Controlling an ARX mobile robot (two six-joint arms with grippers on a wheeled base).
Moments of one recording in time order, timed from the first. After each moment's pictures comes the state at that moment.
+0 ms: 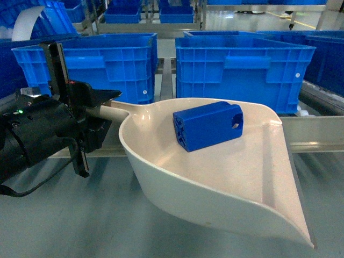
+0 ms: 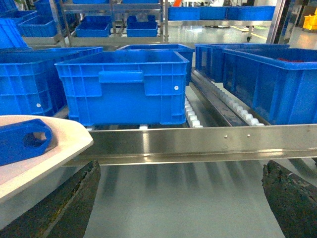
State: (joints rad) left arm -0.23 1.97 0.64 1.29 0.24 -1.57; right arm 0.00 0.52 0.04 0.47 0.00 0.00
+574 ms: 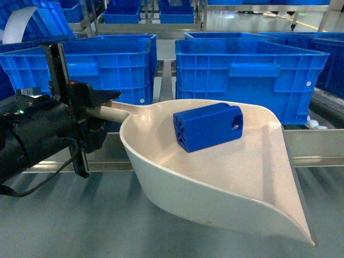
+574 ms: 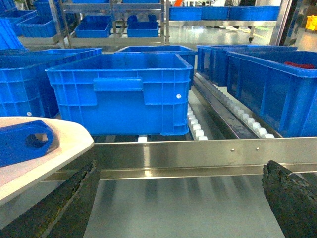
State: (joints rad) left arm -0.23 1.97 0.64 1.28 0.24 -1.57; right arm 0.00 0.53 0.04 0.47 0.00 0.00
